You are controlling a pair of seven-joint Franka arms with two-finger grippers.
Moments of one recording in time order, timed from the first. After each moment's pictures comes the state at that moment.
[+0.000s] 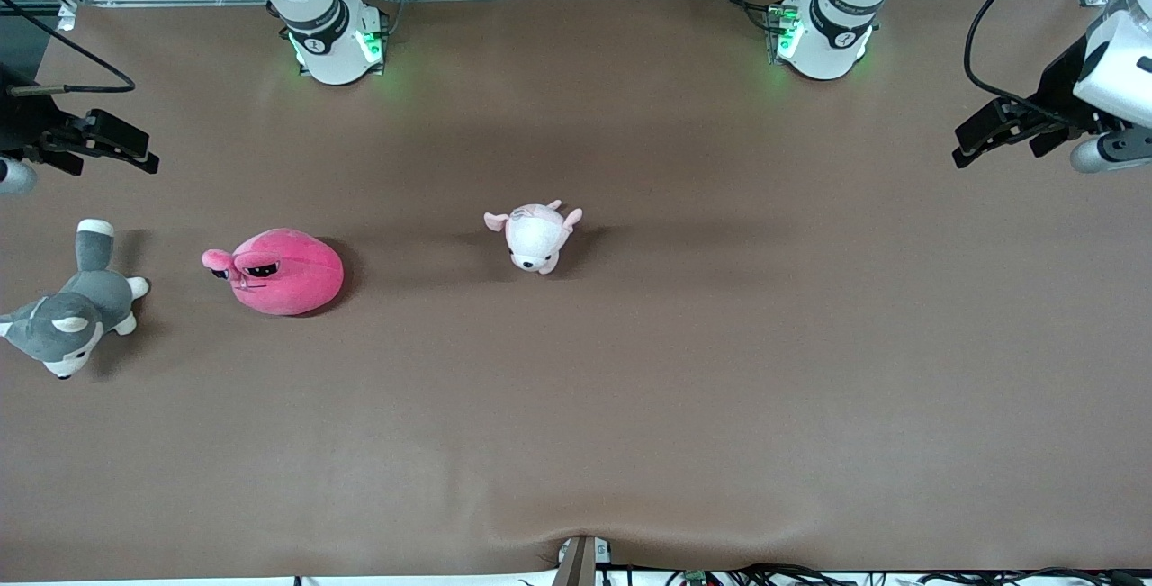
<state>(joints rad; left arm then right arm) -0.12 -0.09 0.00 -1.67 0.02 1.61 -0.27 0.03 -0.03 -0.07 -1.59 0.04 1.49 -0.02</state>
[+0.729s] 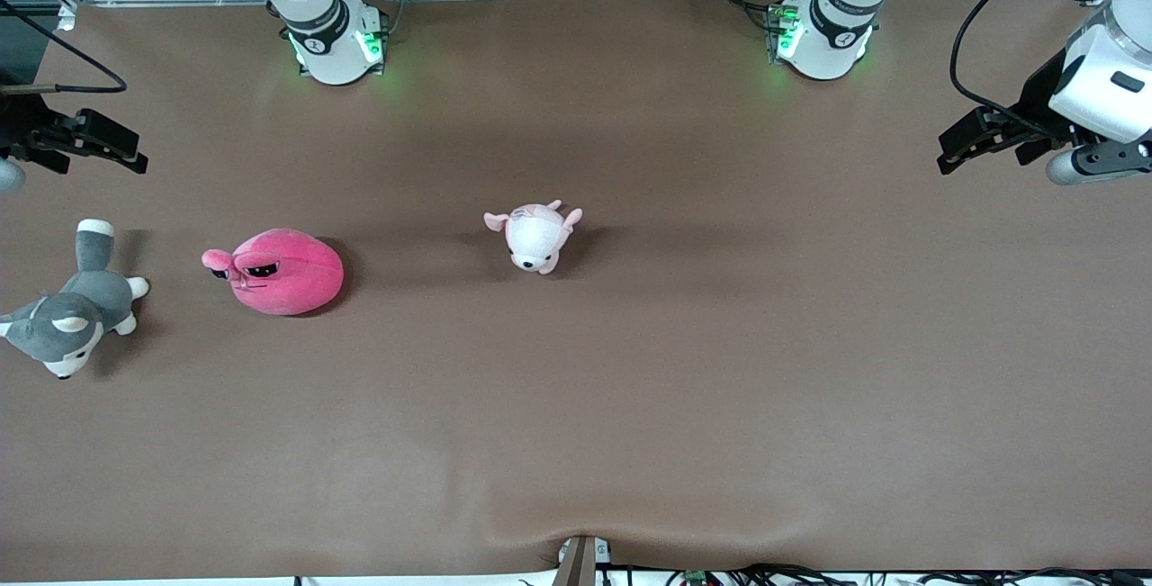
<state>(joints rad) -0.12 -0.07 -0.01 -1.64 0.02 1.59 -0.27 0.03 -0.03 -0.07 -1.59 0.01 1.49 -0.02</state>
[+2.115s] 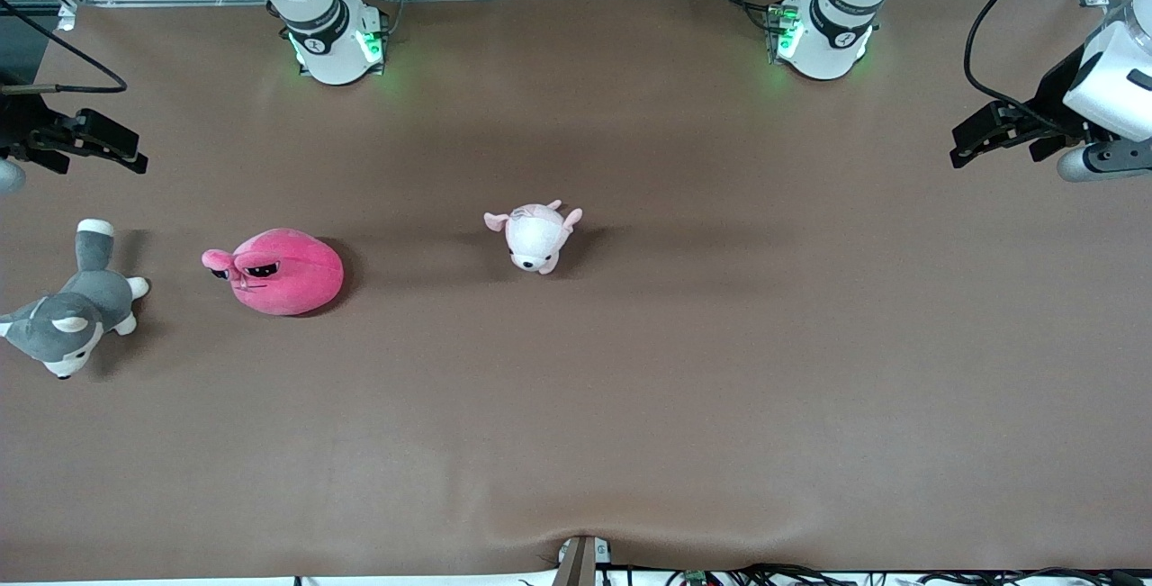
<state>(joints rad) -0.11 -0.06 0.00 -1.63 0.02 1.56 -0.20 0.03 -0.03 -0.07 -1.59 0.01 1.49 -0.02</state>
